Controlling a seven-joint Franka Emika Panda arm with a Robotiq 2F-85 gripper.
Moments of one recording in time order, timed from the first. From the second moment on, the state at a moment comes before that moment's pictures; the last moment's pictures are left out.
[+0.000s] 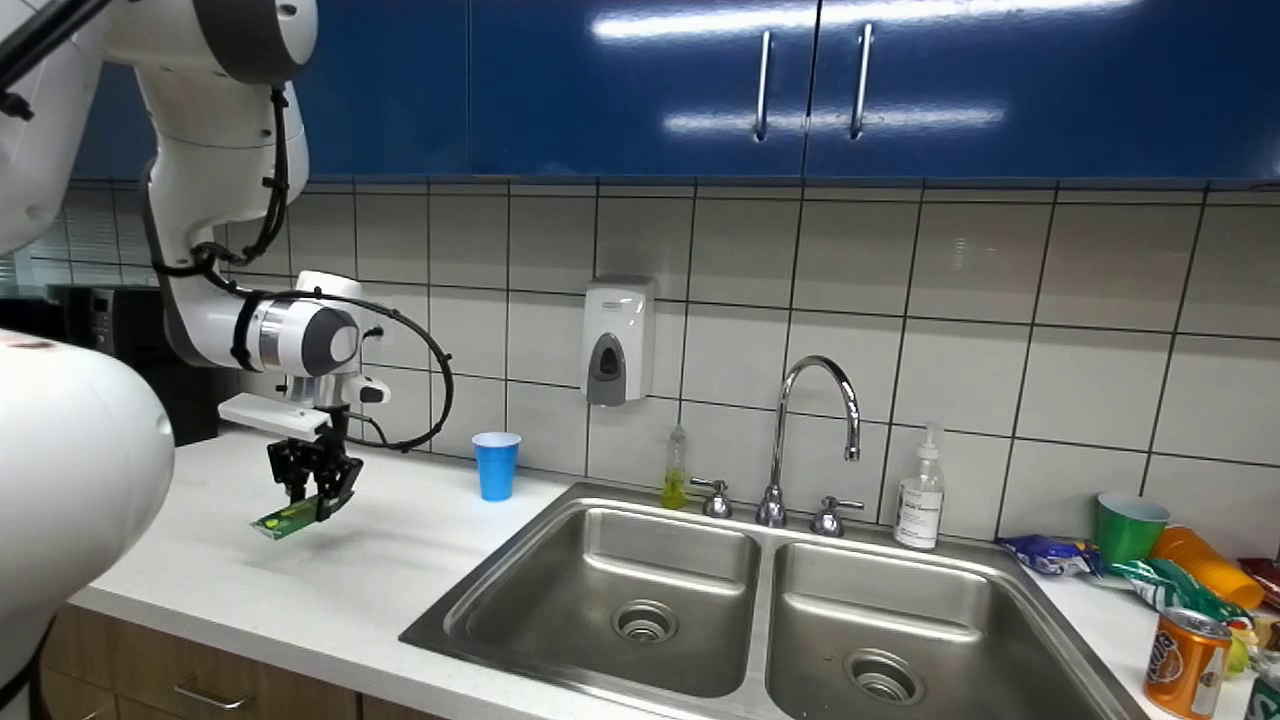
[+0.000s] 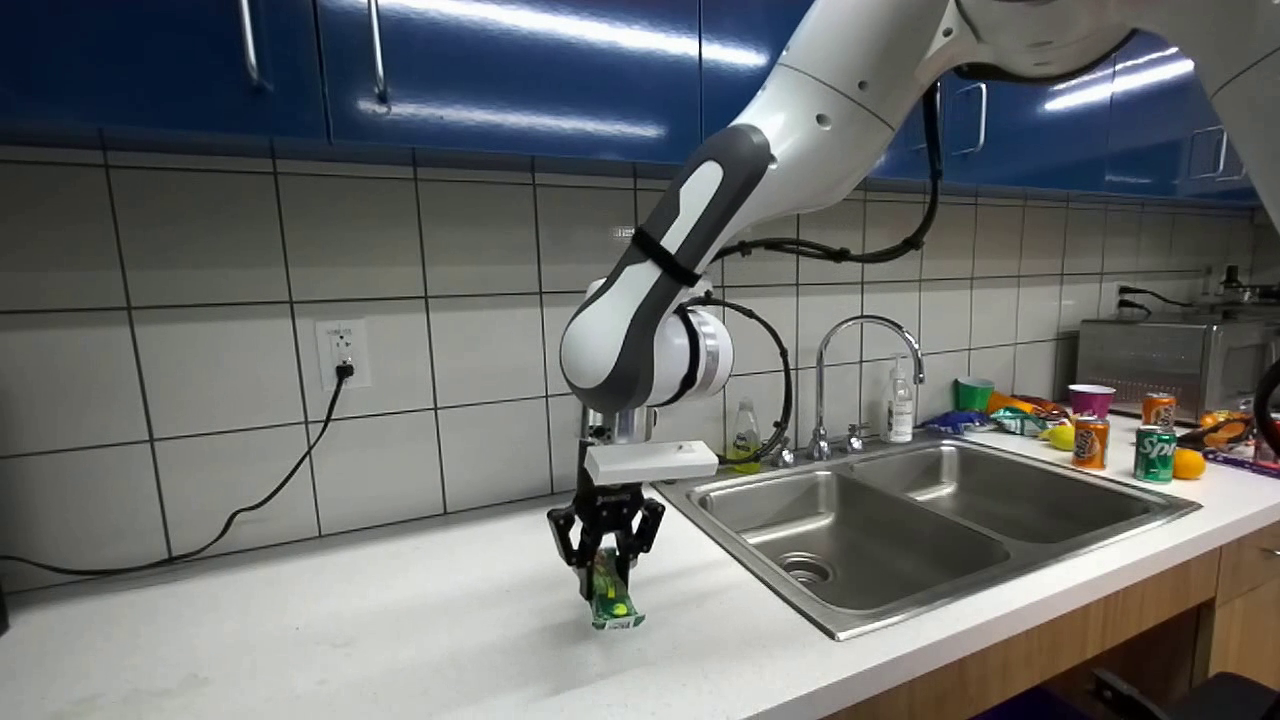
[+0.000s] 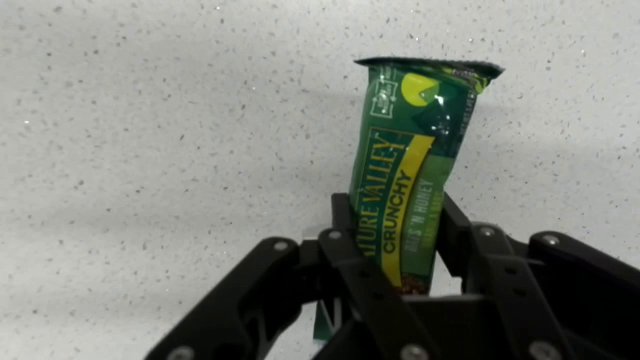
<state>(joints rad) 0.35 0.39 0.16 -2.14 0.10 2.55 0.26</state>
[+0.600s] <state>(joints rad) 0.23 0.26 0.14 -2.22 0.11 2.54 0.23</state>
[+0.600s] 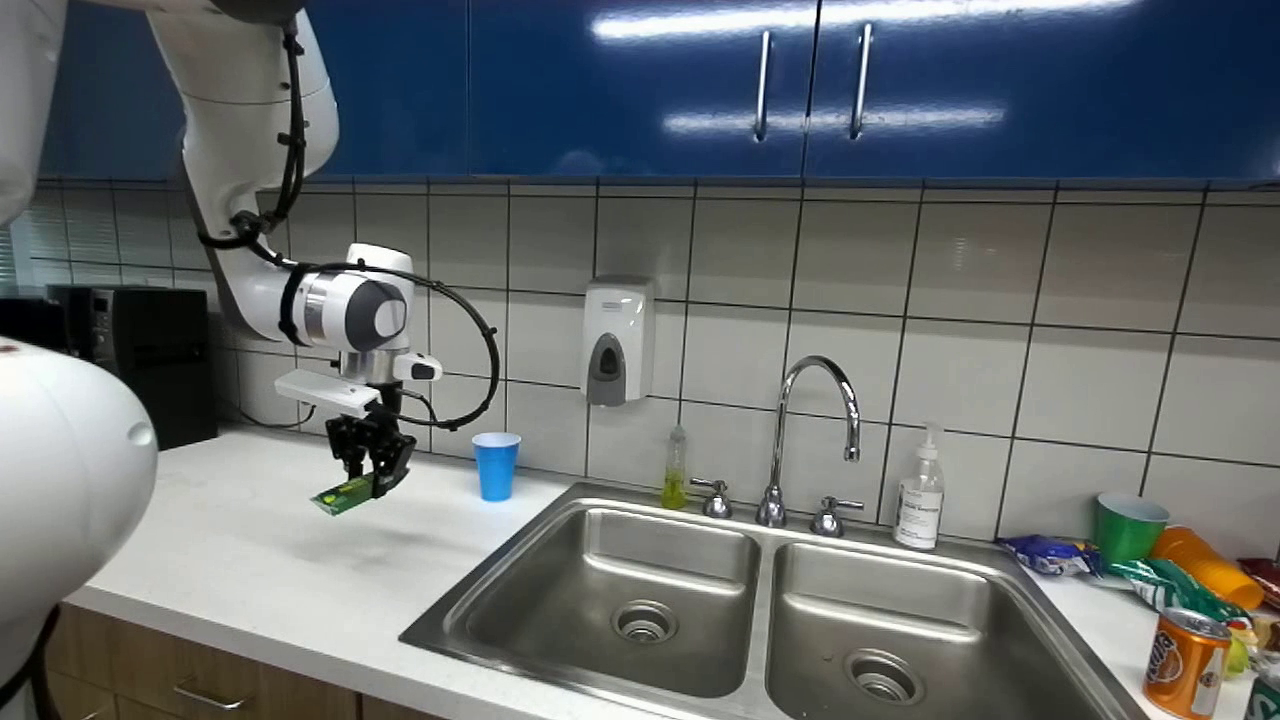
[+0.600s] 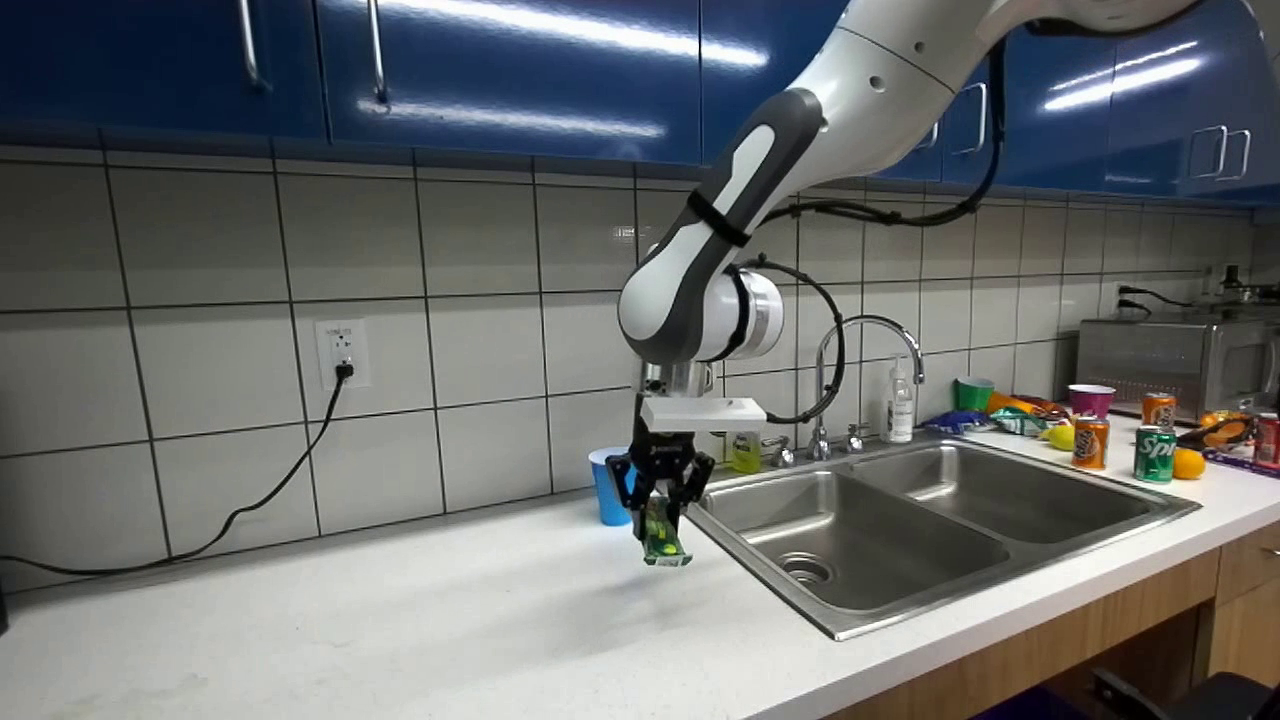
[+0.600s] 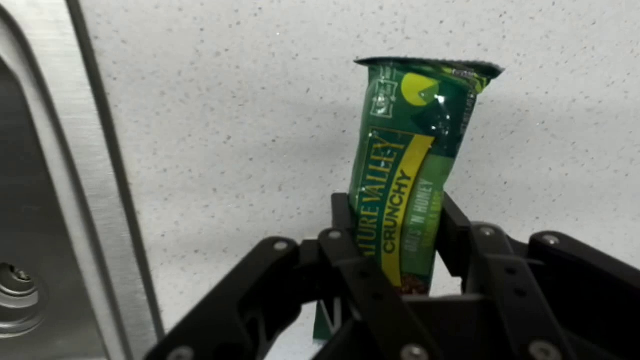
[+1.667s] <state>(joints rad) 0.05 0.08 -0.01 -2.39 0.11 2.54 0.21</state>
